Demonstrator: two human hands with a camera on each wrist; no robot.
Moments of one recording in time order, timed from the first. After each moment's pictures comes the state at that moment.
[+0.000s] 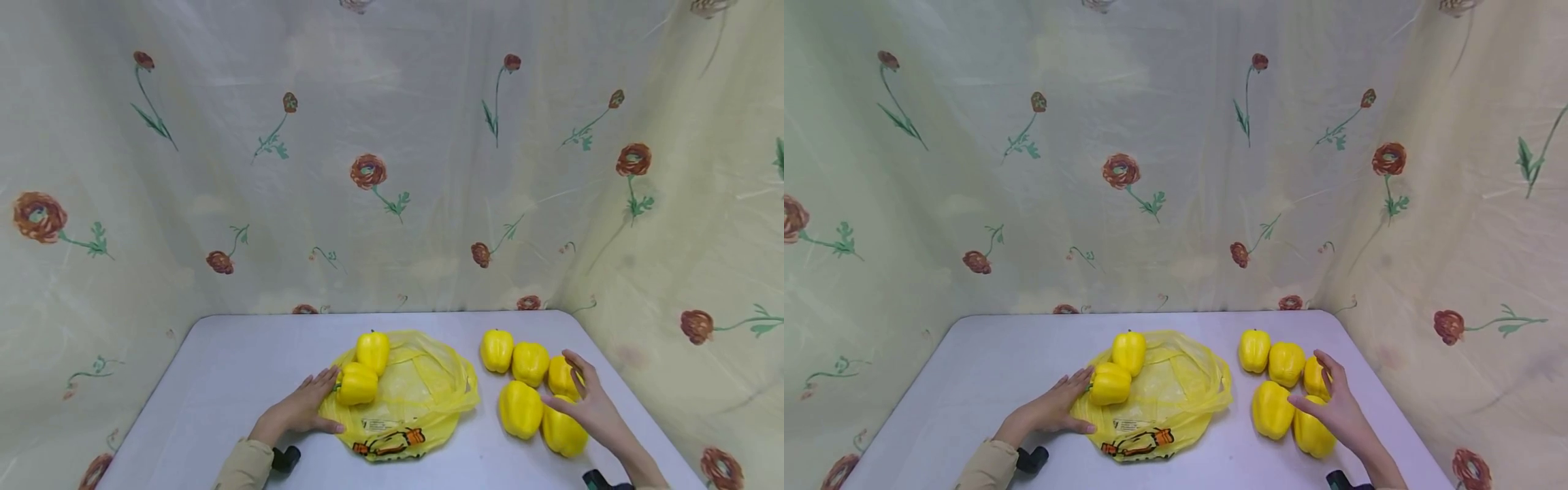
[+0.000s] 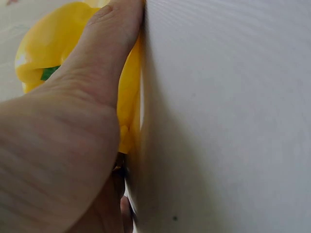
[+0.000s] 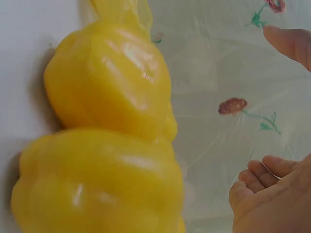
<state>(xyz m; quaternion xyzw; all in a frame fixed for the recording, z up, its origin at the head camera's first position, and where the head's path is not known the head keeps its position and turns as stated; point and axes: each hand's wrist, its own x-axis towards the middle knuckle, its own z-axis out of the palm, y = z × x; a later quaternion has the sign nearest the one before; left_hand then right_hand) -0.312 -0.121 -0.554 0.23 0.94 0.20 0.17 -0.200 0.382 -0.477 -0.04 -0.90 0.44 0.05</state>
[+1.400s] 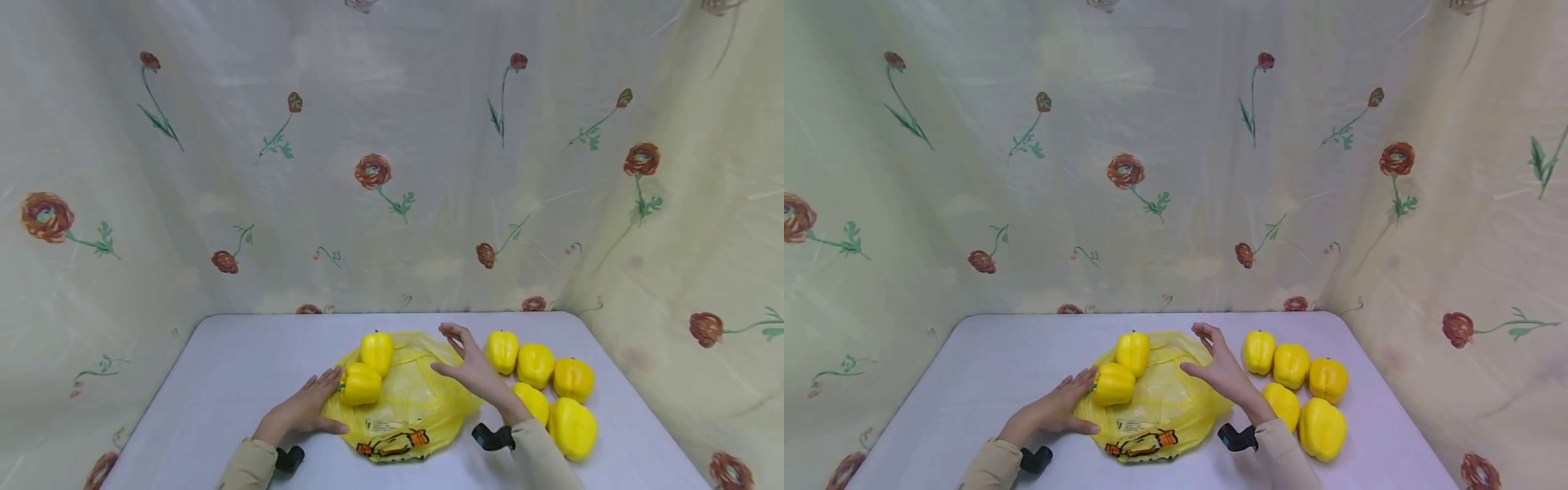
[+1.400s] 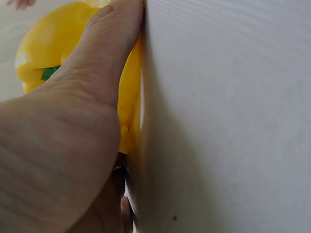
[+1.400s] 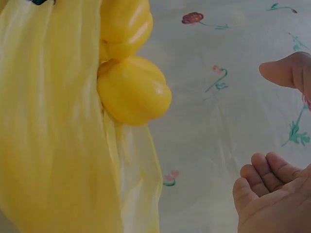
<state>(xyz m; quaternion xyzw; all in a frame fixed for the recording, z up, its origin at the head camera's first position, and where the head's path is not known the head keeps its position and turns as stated) -0.310 -0.122 -0.550 0.23 0.94 0.20 0.18 -0.281 0.225 -0.473 0.14 -0.84 0.53 0.01</state>
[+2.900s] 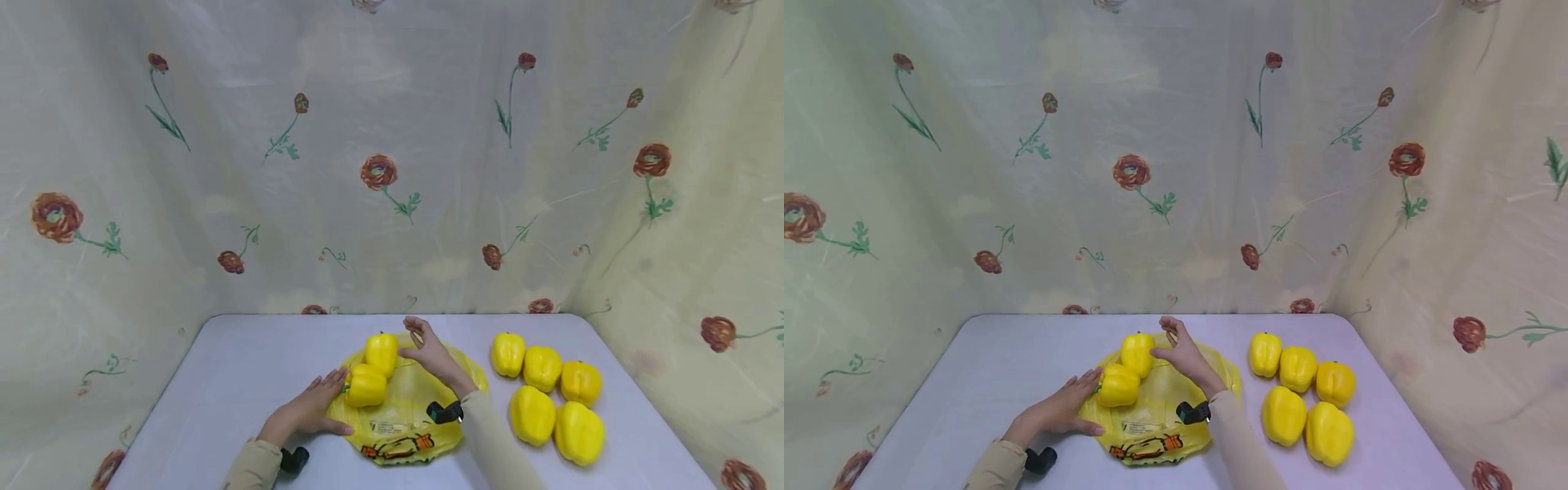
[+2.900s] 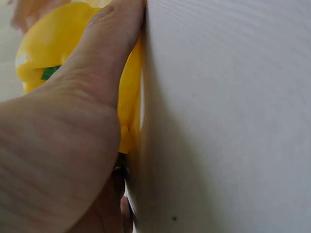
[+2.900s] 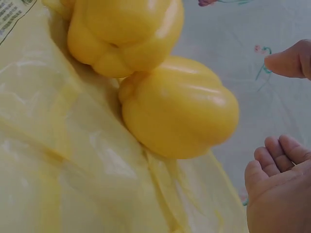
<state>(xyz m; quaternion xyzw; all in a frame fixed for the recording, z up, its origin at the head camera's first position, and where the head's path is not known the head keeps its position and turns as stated) -0.312 -0.124 -0.550 0.23 0.93 0.20 0.19 -0.353 0.164 -0.512 0.18 -0.75 0.64 -0.06</state>
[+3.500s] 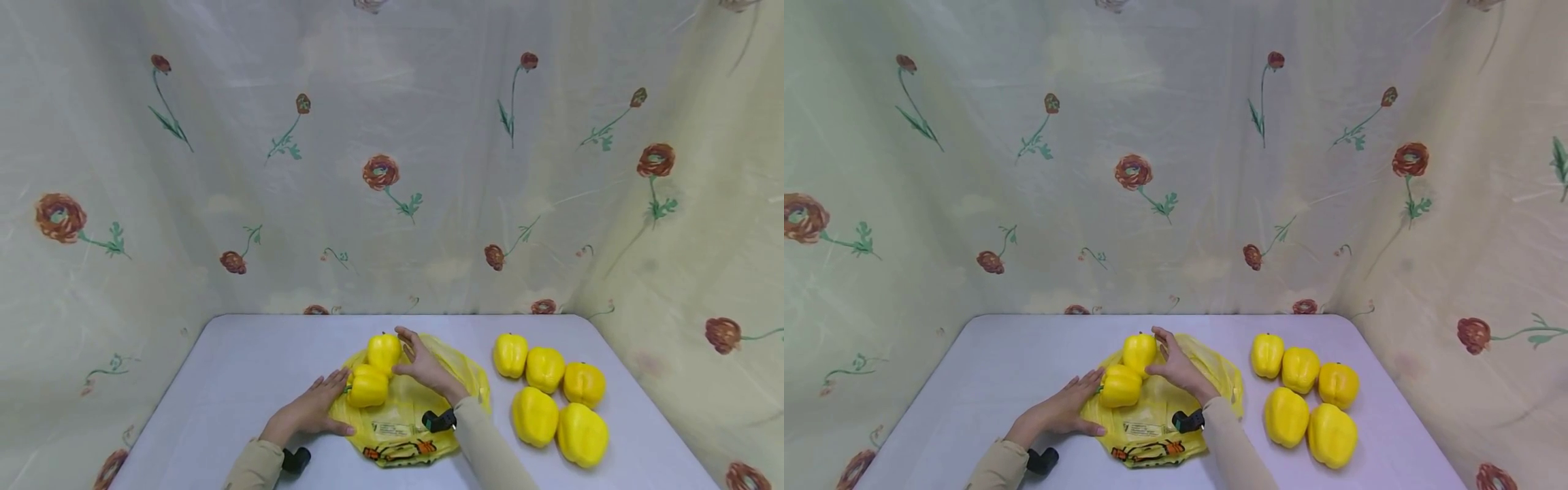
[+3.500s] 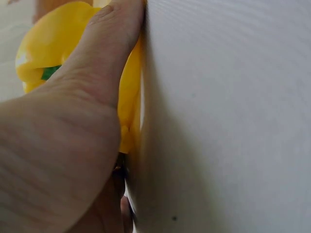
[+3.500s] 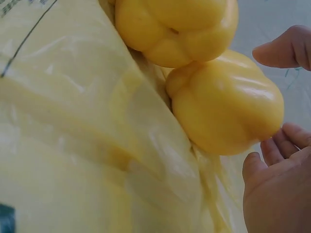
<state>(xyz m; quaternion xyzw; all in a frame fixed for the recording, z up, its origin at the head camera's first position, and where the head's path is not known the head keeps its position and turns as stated) -0.311 -0.123 -0.550 0.22 0.94 0.20 0.19 -0.350 0.149 -0.536 0.23 -0.75 0.61 -0.09</state>
